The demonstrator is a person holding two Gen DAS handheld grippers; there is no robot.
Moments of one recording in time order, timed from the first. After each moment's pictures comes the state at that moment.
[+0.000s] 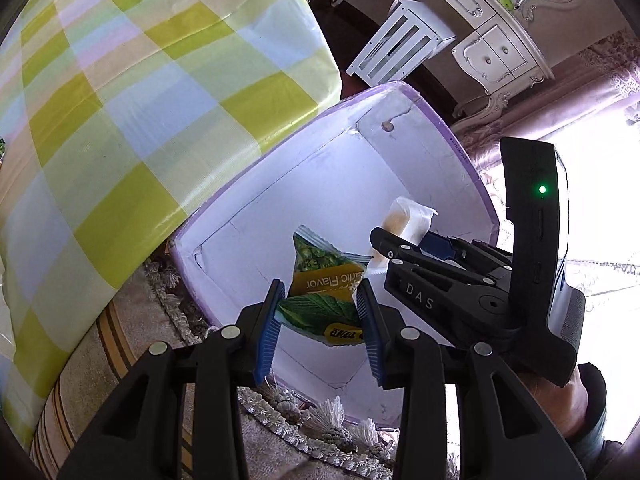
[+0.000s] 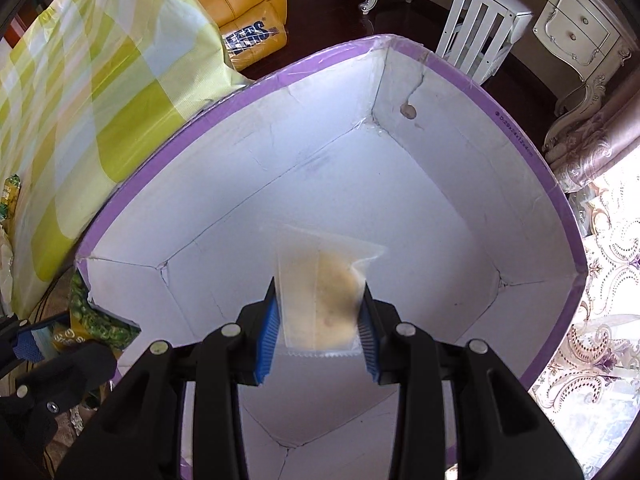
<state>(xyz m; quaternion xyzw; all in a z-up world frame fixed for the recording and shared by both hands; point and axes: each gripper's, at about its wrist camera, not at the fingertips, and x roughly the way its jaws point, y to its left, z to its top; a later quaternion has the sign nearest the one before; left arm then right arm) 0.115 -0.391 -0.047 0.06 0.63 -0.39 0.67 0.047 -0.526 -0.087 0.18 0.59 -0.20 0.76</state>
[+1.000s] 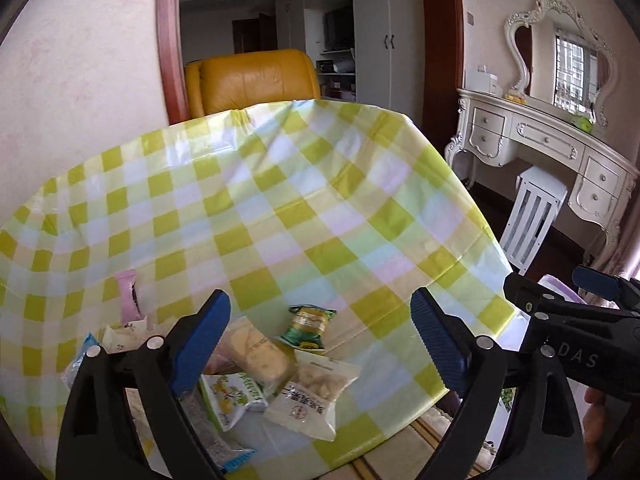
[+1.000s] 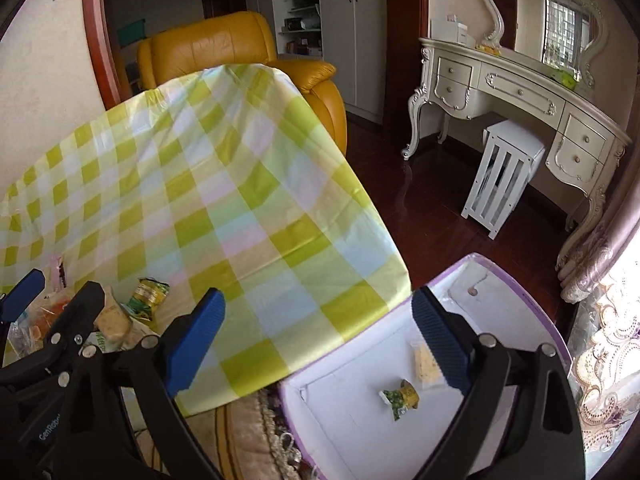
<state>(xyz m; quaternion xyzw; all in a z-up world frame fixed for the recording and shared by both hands) 0.140 -0.214 0.081 0.07 0.30 -0.16 0.94 0.097 -0.401 0.066 0.11 0.36 -0.17 0.91</state>
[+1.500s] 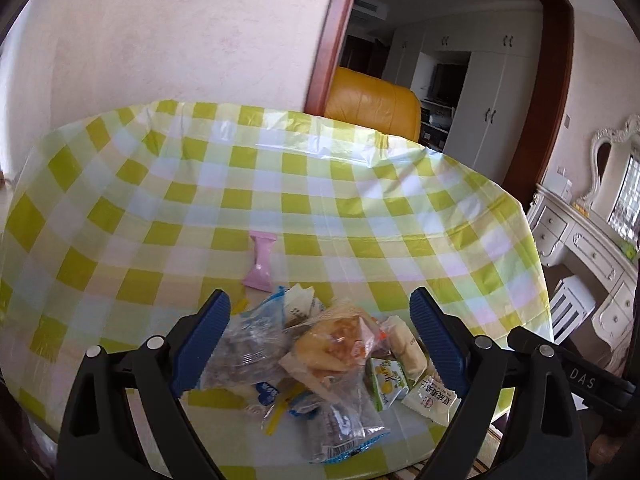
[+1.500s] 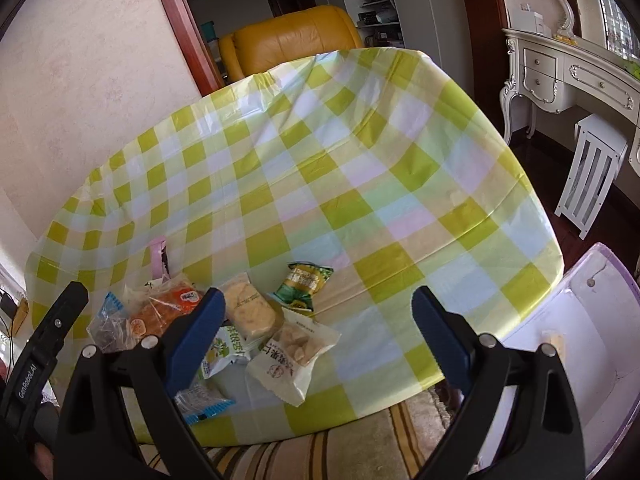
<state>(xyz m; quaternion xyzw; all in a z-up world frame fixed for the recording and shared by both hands) 0.119 -0.032 0.077 -0.12 0.28 -0.04 0.95 0.130 -0.299 0.056 0.16 0.37 -0.02 0.92</state>
